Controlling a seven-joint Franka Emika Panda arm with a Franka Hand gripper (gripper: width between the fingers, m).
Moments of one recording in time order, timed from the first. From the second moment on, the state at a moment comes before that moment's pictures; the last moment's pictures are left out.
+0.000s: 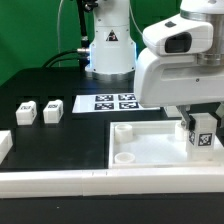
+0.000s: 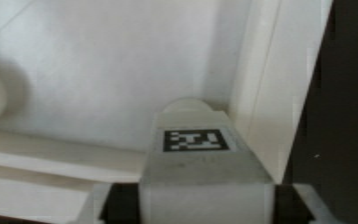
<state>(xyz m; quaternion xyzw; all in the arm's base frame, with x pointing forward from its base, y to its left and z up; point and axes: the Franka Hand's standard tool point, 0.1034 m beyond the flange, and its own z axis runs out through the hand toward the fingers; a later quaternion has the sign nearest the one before) 0.618 0.120 0.076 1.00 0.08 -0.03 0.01</state>
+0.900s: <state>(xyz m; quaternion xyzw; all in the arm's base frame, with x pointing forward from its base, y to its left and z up) 0.621 0.120 0.076 0.92 -0.38 -0.02 -0.01</state>
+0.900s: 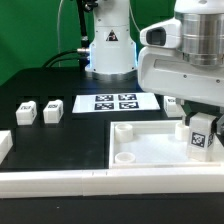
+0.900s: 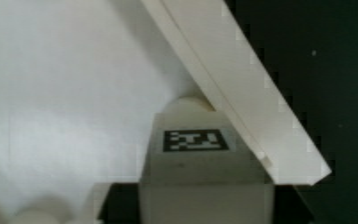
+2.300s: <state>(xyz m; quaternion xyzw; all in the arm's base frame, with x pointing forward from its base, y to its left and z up) 0.625 0.119 0.077 0.65 -0.76 -0.03 -0.02</state>
